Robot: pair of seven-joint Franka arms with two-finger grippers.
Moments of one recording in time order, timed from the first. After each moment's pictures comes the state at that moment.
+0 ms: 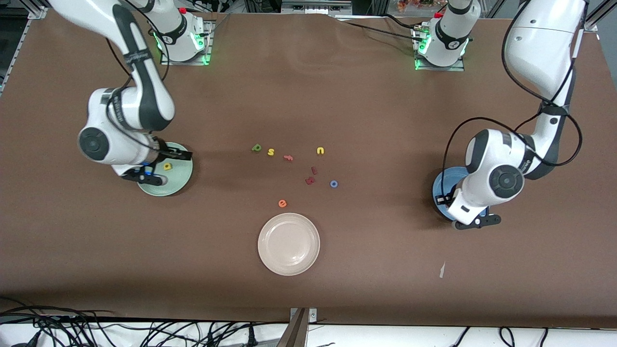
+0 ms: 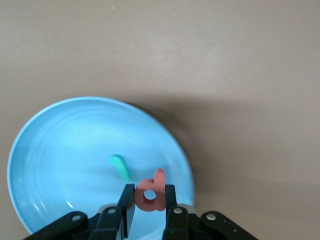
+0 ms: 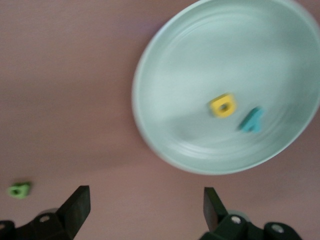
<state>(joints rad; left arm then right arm) -0.03 0.56 -0.07 -1.80 0.11 2.26 -0.32 0.43 0.32 -0.22 -2.01 0.21 2.02 0.34</state>
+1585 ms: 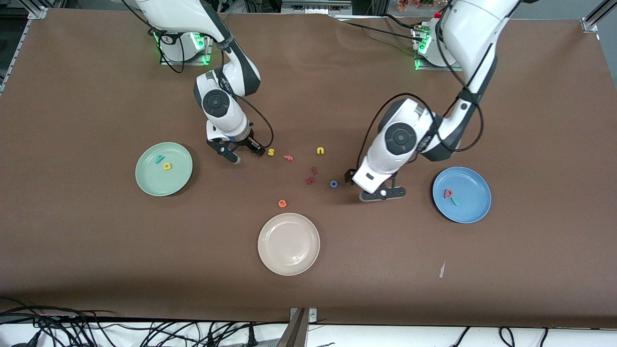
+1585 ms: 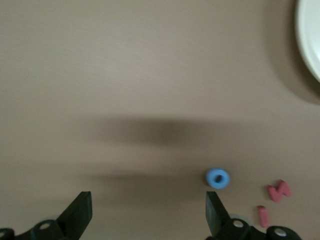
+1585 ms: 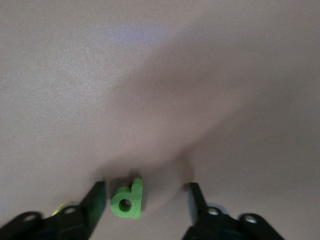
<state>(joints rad) -0.32 0.62 -0.24 -1.68 0.07 2.28 -0.68 0.65 0.44 -0.03 -2.21 0.20 2.62 1.06</state>
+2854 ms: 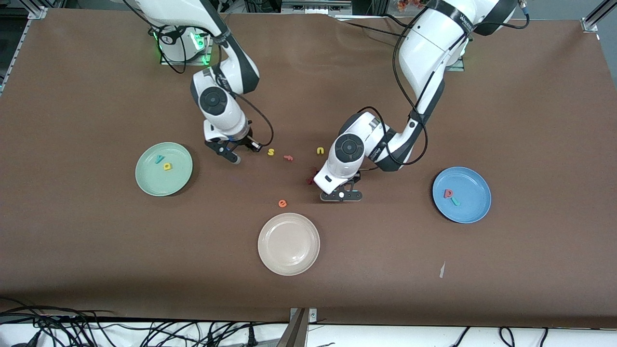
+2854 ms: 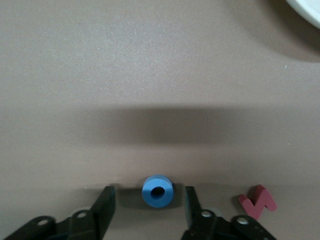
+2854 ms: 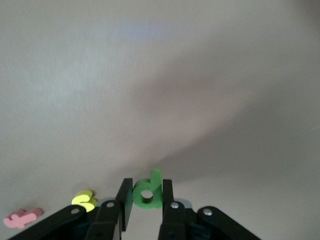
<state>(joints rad) -0.49 0.84 -0.17 -1.48 0.07 2.28 -0.69 0.66 0.37 -0.10 -2.17 0.20 2.48 0.96</state>
